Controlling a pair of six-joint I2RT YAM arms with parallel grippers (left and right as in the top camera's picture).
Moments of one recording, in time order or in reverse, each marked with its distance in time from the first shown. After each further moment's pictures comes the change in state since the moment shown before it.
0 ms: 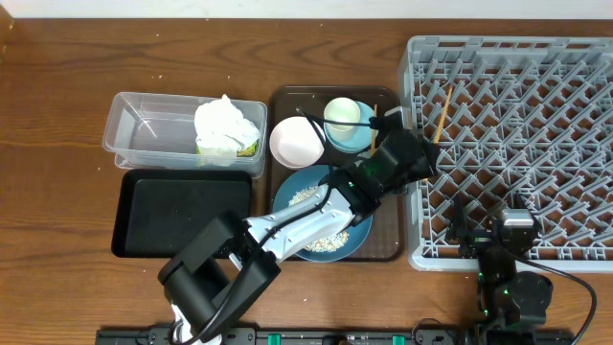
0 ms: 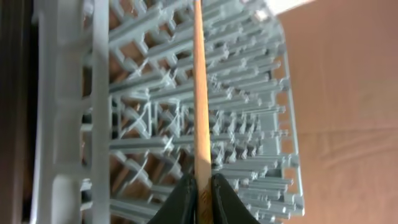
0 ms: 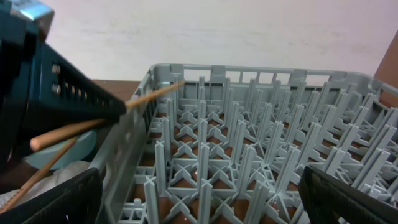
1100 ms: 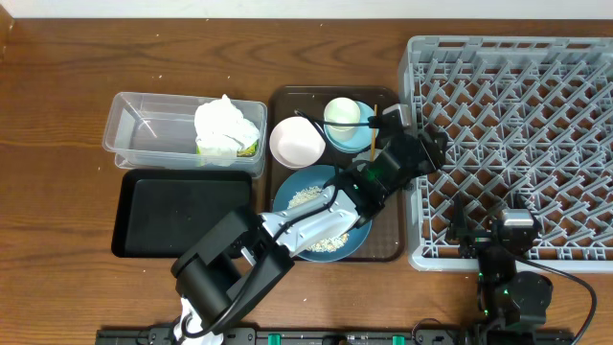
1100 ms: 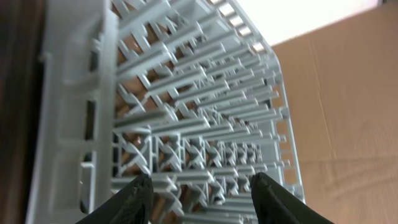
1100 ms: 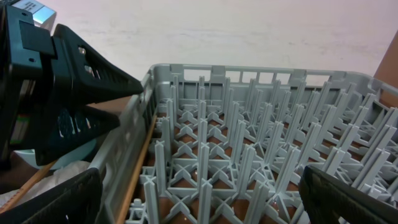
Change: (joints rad) left arm -0.012 0.057 0.000 0.109 -0.095 0.006; right arm 0.000 0.000 0.000 0.000 0.000 0.000
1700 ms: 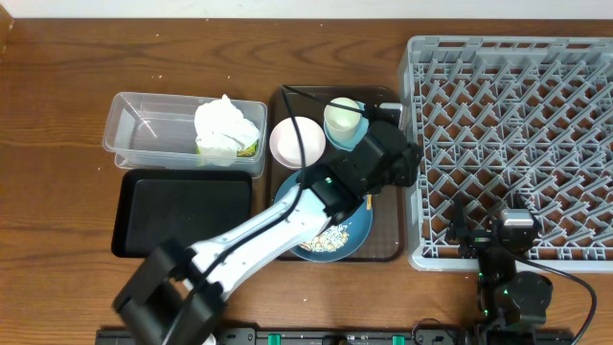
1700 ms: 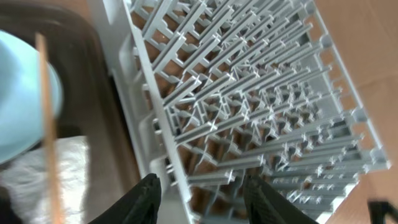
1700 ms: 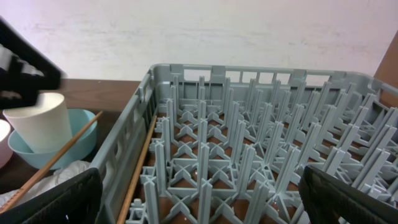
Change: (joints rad) left arm 0.045 -0.261 -0.003 -0.478 0.075 0.466; right arm 0.000 0.000 0.000 0.000 0.000 0.000
